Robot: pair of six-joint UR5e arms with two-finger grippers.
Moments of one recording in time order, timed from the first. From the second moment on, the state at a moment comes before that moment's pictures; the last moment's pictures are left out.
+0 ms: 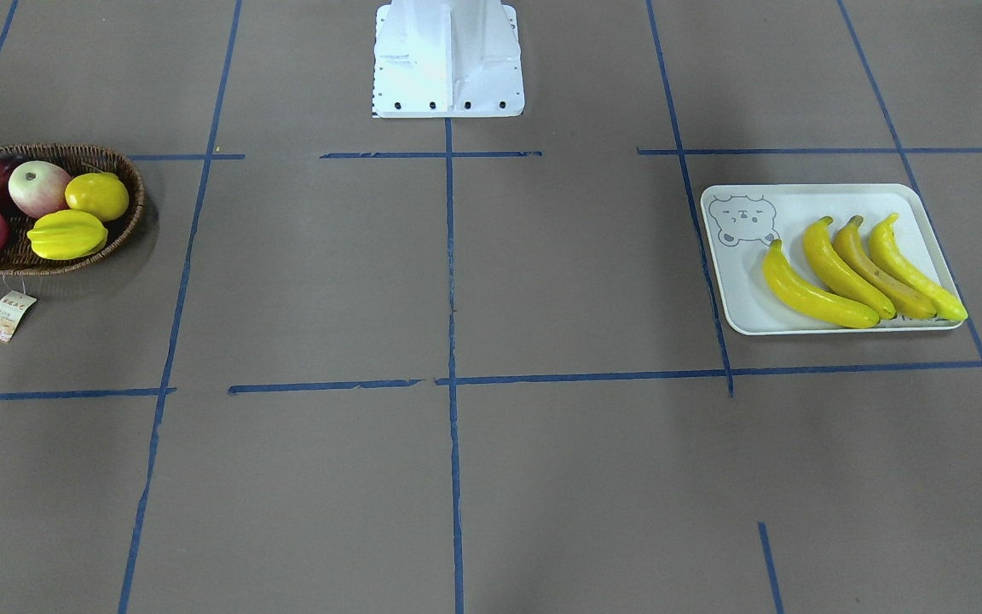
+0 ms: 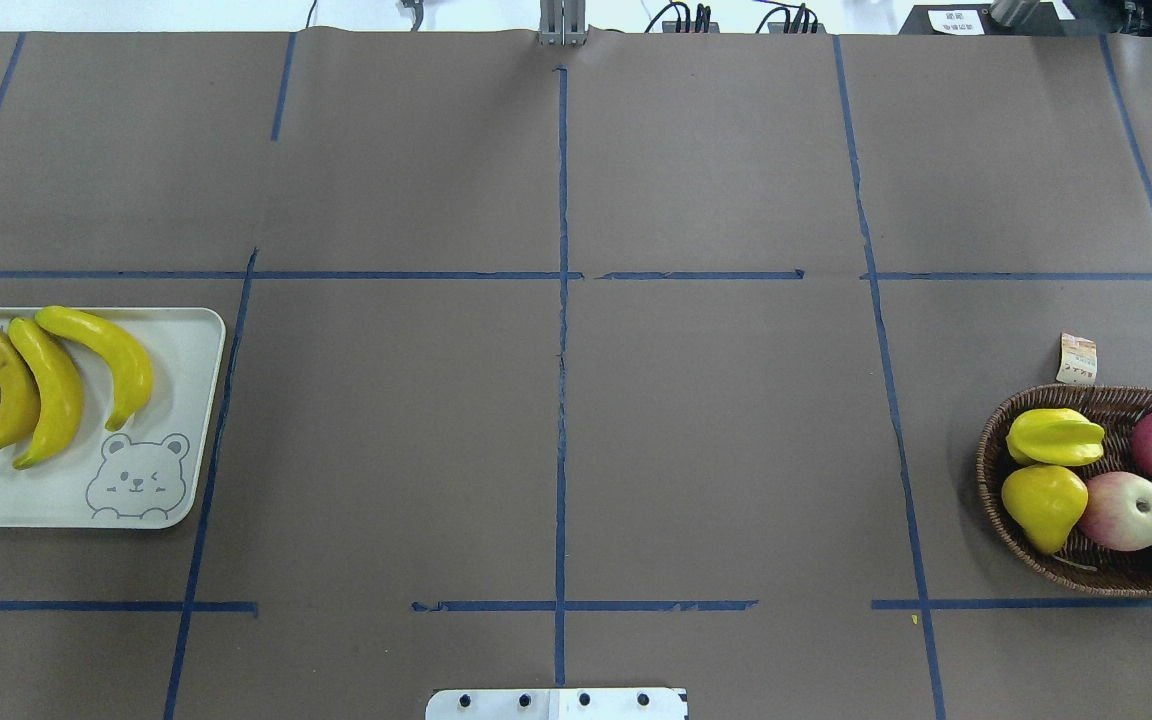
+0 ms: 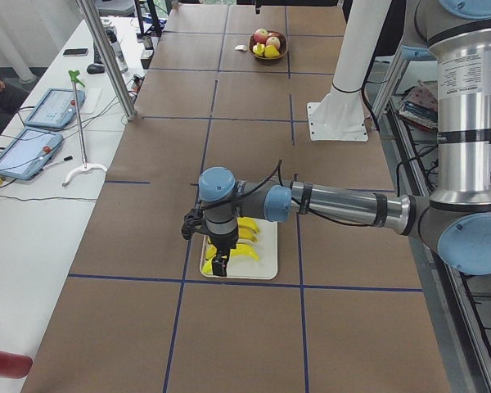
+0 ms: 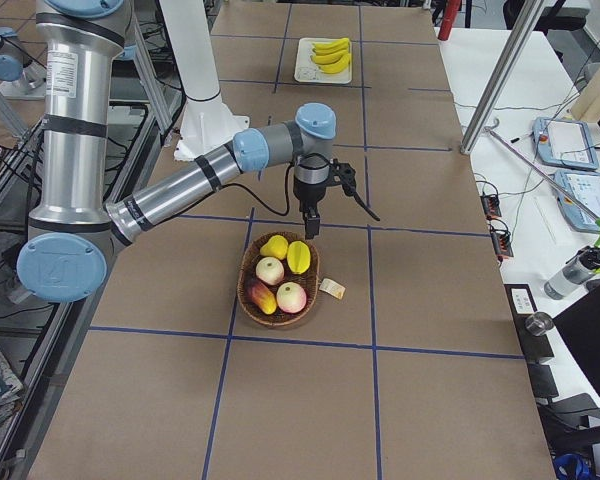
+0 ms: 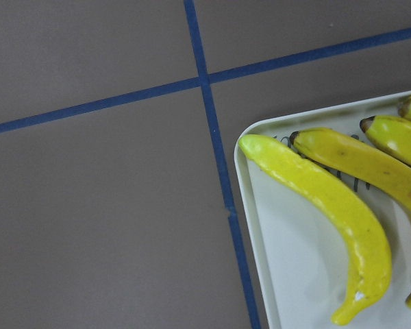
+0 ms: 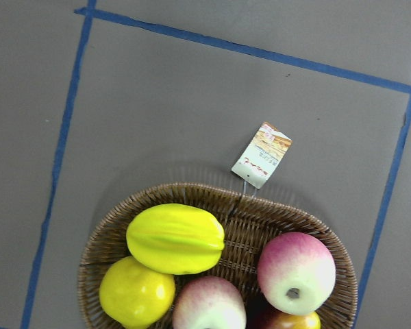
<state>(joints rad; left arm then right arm) -1.46 -1.45 -1.80 -1.50 -2.24 0.10 1.26 -1.70 2.18 -1.86 2.26 0.12</state>
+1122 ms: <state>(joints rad) -1.53 -1.42 -1.77 -1.55 -2.31 0.12 1.67 -1.84 1.81 -1.68 2.34 -0.28</state>
